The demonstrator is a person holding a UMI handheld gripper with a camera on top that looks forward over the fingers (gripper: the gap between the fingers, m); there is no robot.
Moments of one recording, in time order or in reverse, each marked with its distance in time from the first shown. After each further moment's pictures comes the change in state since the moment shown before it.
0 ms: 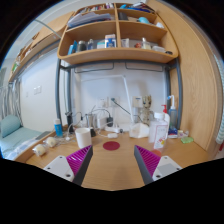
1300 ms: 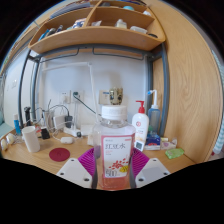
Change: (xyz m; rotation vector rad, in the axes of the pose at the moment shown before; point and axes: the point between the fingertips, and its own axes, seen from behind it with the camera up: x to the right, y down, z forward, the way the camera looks) arm 0.175 0.007 0.135 0.002 0.205 -0.042
